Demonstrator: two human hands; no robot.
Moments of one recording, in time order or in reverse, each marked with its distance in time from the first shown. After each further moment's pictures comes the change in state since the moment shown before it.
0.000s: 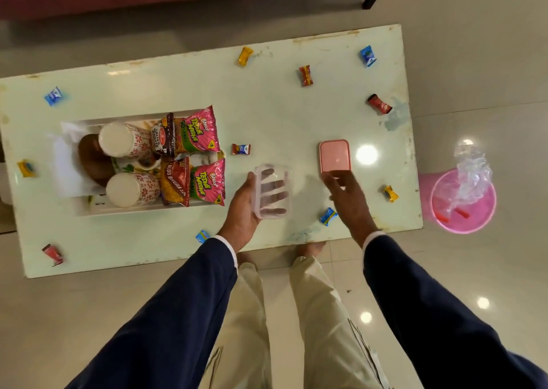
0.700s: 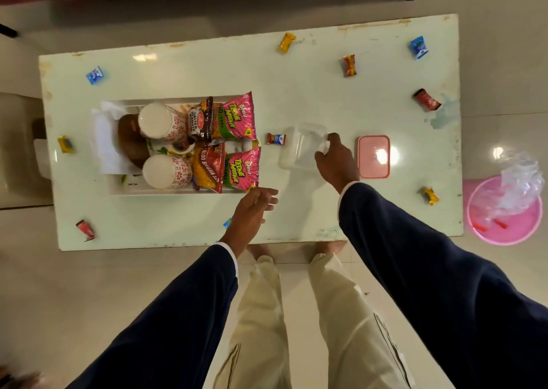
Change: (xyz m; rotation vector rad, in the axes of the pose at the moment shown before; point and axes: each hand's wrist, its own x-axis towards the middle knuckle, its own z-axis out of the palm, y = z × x) left_hand -0.022 -0.015 -0.081 0.572 0.215 0.085; right_hand 0.065 -0.048 0.097 -0.457 -0.025 -0.106
